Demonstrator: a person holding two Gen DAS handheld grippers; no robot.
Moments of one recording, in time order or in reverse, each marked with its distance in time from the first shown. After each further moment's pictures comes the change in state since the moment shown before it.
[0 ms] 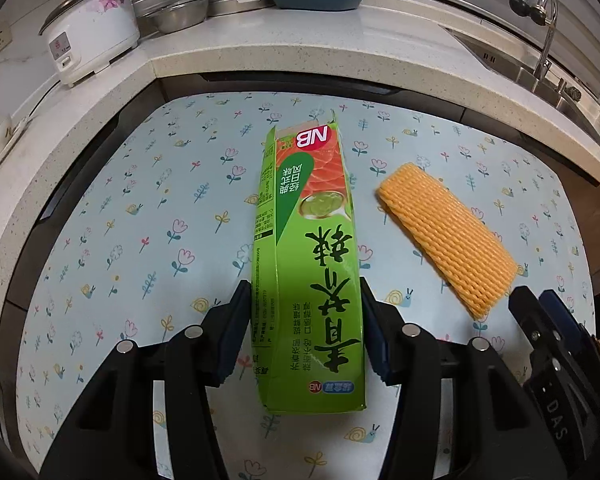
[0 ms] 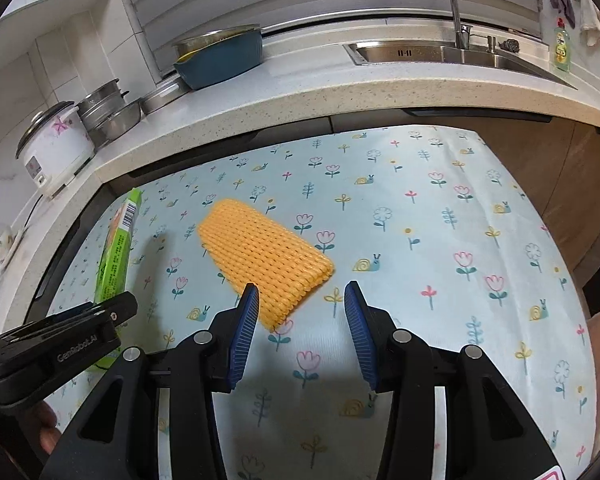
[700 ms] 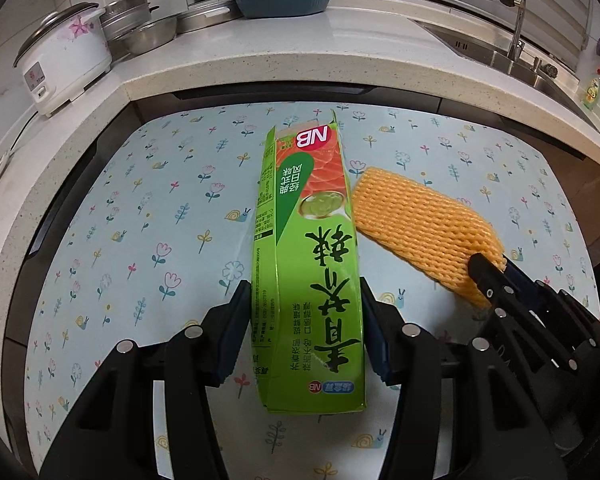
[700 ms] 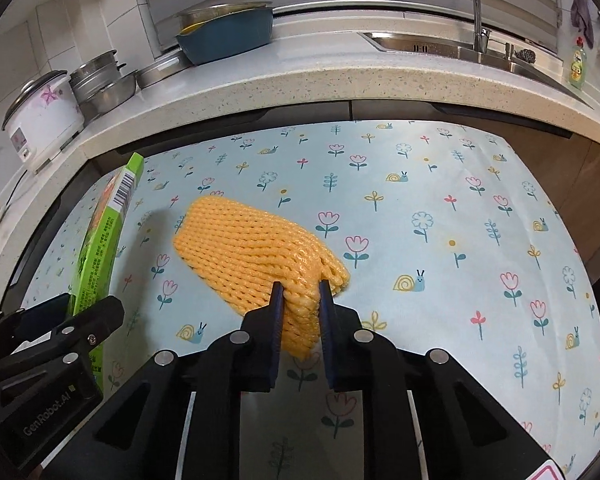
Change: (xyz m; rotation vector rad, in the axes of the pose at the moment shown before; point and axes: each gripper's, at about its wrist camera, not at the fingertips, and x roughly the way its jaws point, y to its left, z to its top) left arm -0.001 -0.010 -0.002 0.104 -0.031 -0.040; right arm 0.032 0.026 0.002 -0.069 0.032 -0.053
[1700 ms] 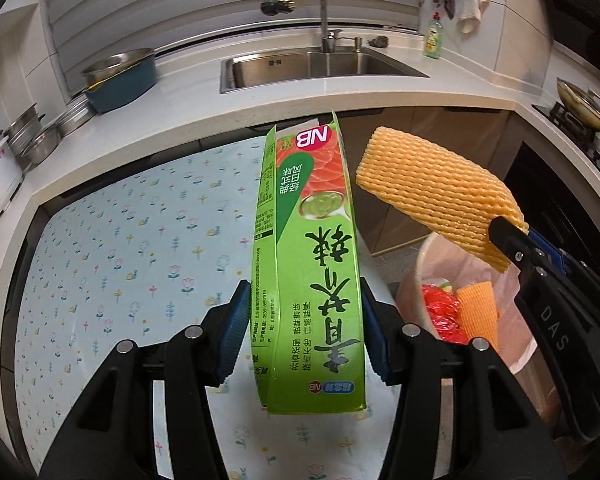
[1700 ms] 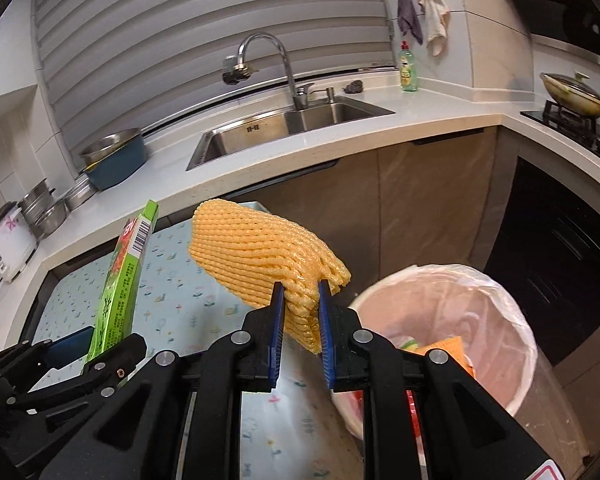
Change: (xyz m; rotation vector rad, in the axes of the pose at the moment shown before) left arm -0.173 -0.242 -0.083 0.340 -0.111 -0.250; right arm -0.248 -0.234 -0.064 0.293 -0.242 -0.235
